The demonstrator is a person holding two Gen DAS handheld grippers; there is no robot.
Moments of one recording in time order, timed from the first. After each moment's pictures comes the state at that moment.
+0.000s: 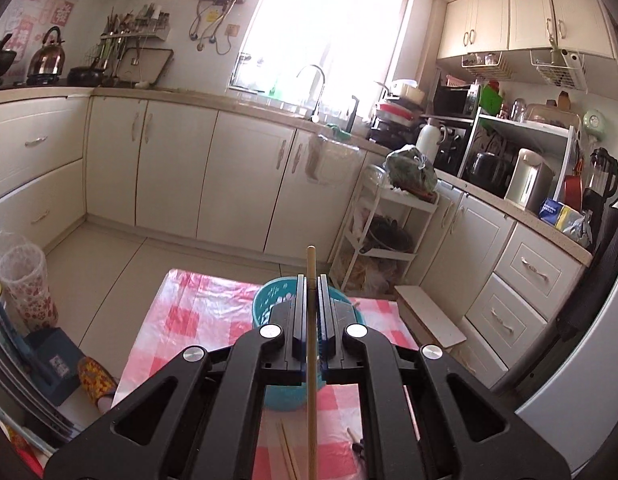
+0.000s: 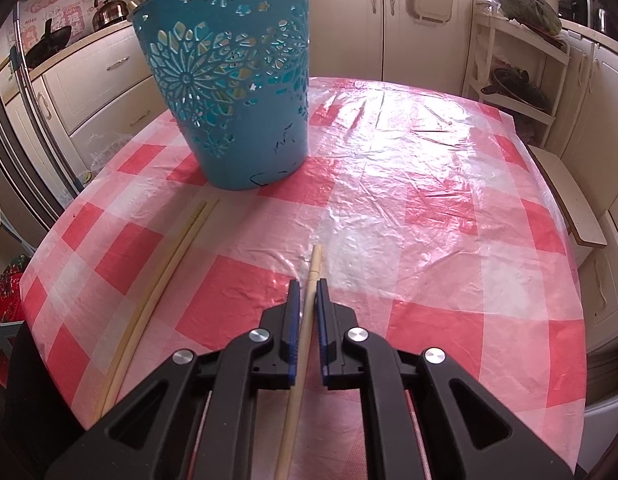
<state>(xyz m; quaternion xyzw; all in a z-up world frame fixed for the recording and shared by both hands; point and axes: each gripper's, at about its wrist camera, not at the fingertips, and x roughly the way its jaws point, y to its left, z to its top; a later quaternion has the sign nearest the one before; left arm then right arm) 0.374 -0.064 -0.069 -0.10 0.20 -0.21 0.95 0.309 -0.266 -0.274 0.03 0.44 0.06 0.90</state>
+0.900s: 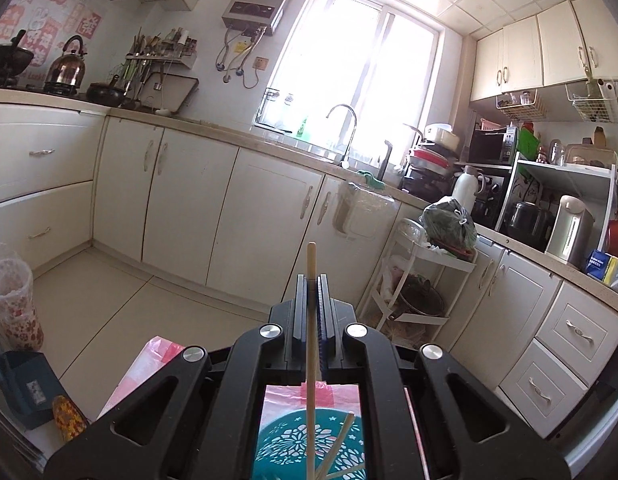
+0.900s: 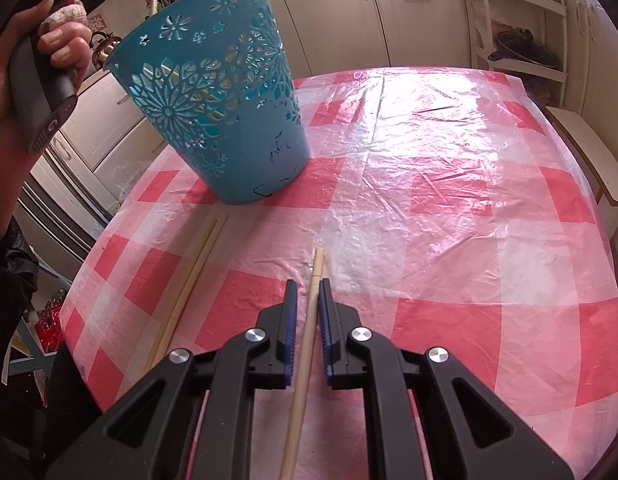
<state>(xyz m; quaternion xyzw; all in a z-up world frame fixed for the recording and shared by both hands) 0.504 -0.102 -0.090 -0.15 0.13 -0.14 0.97 0.313 -0.289 -0.276 0.13 0.44 0.11 0.88</state>
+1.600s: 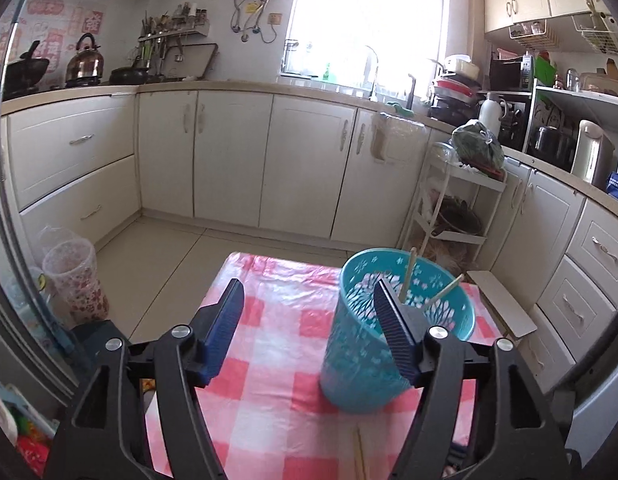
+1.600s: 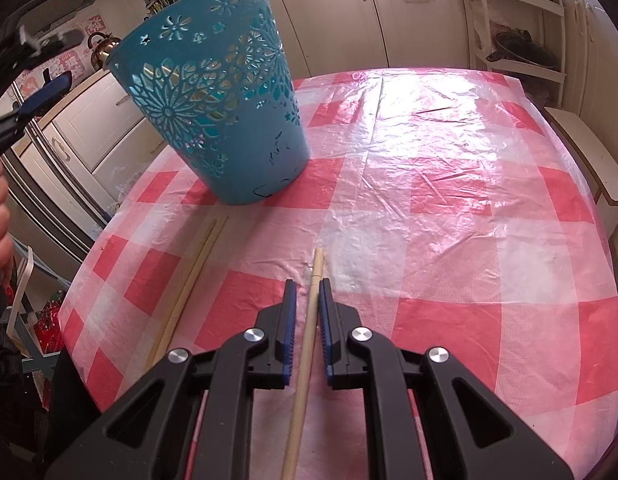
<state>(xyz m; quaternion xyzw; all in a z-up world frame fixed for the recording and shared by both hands) 0.400 -0.054 -0.140 -0.06 0.24 -0.08 0.97 0.312 -0.289 -0.276 0.12 0.44 0.10 0.88</state>
